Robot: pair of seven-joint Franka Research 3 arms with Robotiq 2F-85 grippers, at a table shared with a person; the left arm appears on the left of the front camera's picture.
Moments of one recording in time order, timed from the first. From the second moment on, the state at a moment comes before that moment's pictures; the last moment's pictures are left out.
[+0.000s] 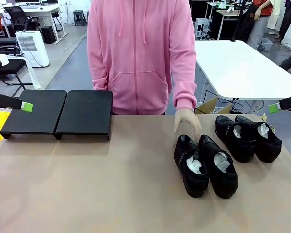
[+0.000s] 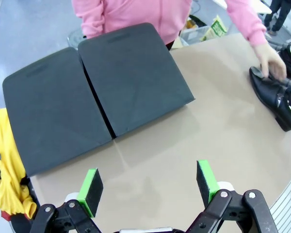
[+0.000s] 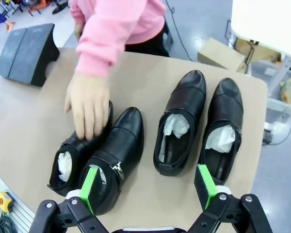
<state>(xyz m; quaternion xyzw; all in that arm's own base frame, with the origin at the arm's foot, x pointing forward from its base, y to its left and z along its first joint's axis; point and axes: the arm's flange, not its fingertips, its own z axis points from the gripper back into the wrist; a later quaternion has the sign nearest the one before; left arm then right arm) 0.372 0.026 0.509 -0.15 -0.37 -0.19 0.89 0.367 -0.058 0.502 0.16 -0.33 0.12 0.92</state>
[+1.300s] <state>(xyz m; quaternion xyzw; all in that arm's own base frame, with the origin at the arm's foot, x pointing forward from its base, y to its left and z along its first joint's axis) 0.371 0.028 0.511 -0.16 -0.37 -0.19 0.89 0.366 -0.059 0.504 0.16 -0.34 0.12 0.92</state>
